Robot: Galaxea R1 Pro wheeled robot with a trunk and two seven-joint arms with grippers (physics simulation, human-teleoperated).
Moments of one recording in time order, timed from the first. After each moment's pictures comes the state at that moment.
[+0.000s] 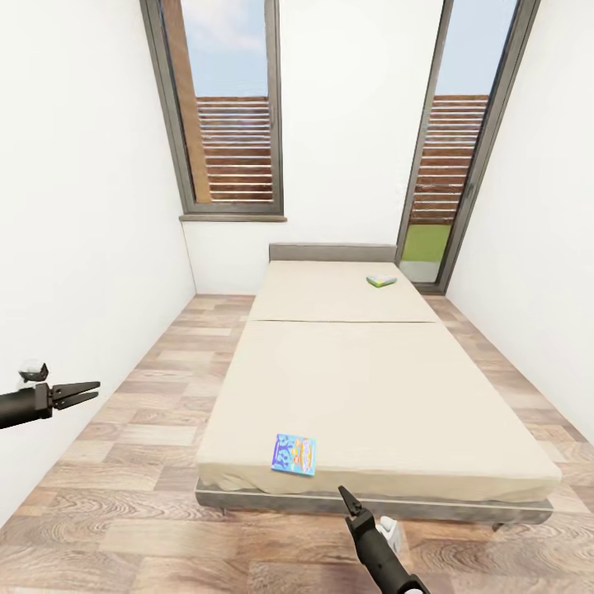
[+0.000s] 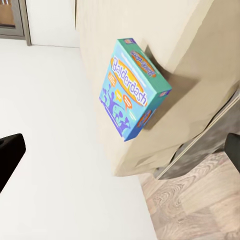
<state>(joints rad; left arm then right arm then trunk) -0.82 0.67 0.31 -0.57 0.00 0.73 -1.57 -0.31 0.11 -0.16 -0.47 -0.94 0.16 0.68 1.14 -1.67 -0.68</state>
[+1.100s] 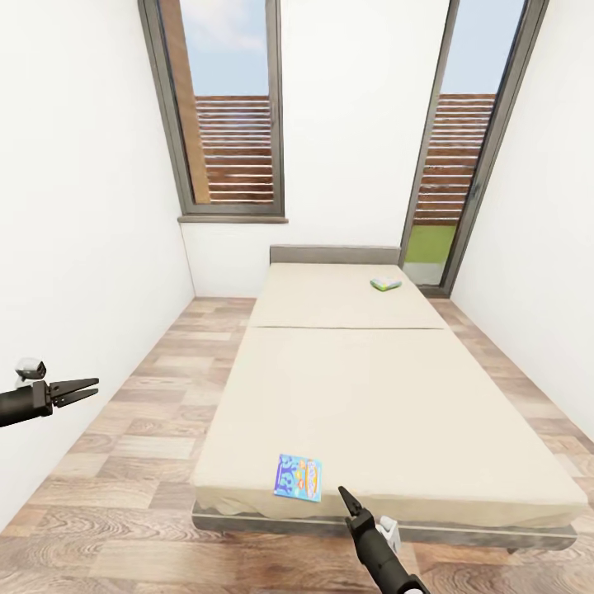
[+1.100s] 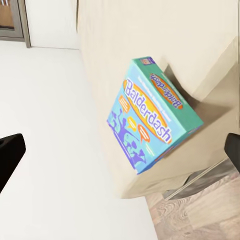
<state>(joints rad) -0.82 0.67 0.31 -0.57 0.04 0.73 -1.57 -0.31 0.11 -0.16 -0.47 -0.94 0.16 0.68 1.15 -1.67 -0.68</state>
